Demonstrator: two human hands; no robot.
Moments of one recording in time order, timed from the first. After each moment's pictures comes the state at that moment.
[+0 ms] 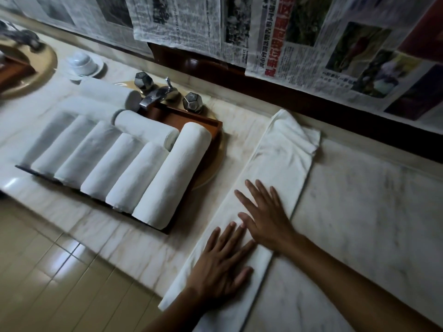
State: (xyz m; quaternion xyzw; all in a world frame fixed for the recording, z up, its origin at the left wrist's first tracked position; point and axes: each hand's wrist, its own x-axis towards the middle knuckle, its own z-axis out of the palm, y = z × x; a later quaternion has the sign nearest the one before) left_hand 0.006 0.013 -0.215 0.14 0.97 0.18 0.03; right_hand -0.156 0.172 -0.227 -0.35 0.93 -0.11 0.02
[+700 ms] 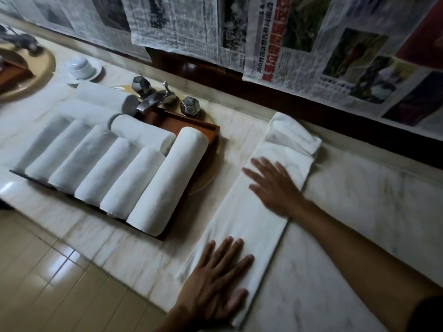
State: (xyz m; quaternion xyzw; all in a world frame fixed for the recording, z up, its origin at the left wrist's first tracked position) left_hand 0.022 0.012 -0.204 0.16 0.96 0.21 0.00; right_hand -0.261 0.186 -0.226 -0.39 0.92 -0.07 0.00
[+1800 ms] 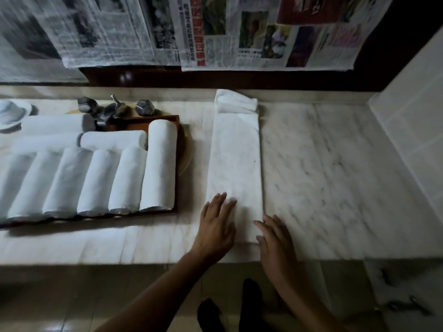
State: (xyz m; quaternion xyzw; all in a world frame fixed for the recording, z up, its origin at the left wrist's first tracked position) left_hand 0.032 -0.043 -0.198 0.21 0.92 0.32 0.05; right_hand 0.107 0.150 -0.232 0.04 0.97 -0.22 -0.14
